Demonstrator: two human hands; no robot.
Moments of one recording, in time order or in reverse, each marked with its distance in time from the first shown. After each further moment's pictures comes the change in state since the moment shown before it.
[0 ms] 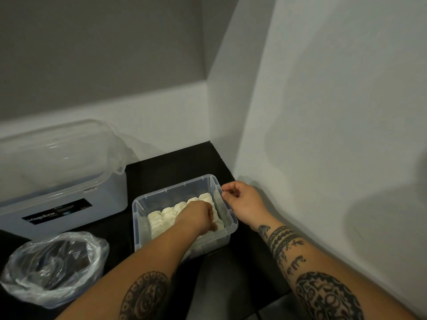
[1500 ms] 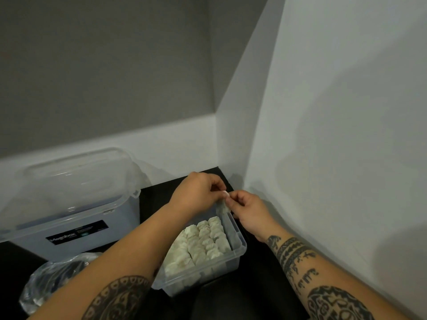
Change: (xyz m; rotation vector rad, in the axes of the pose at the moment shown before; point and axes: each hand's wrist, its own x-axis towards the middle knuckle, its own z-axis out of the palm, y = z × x) left_hand -0.043 0.013 -0.119 -0.212 0.460 0.418; right_hand -0.006 -0.041 -0.009 0.264 -0.069 -0.171
